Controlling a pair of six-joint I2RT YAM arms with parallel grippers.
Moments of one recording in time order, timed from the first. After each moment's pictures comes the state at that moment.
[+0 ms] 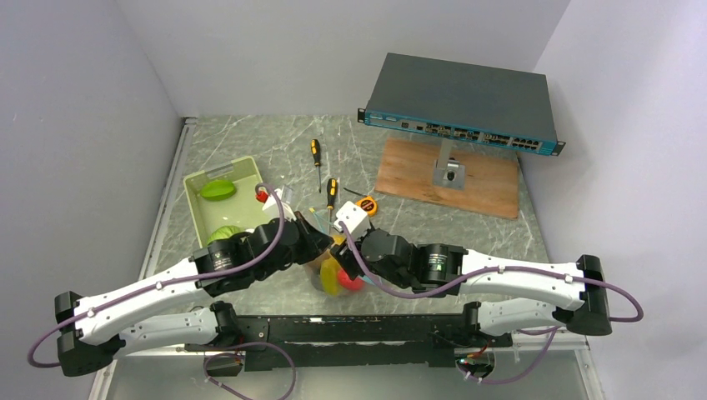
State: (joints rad) left arm -1.13 0.88 0.87 -0.52 -0.40 -1.20; right arm 1.34 1.13 0.98 -0.36 0.45 0.17
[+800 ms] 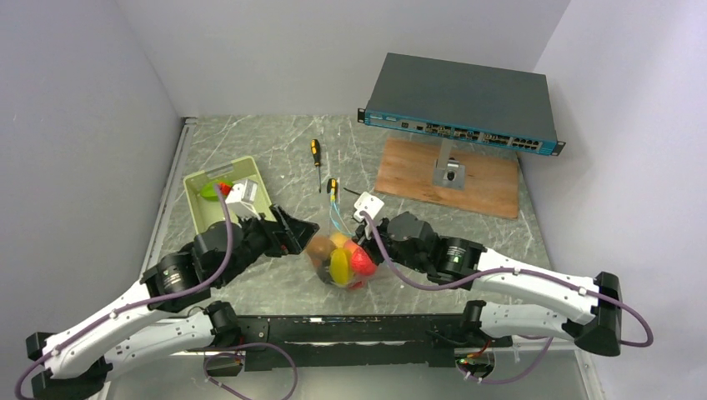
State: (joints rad) left arm -1.04 0.64 0.86 -0.52 -0.40 -0.91; right arm 1.18 1.03 0.87 -0.26 0.24 0.05
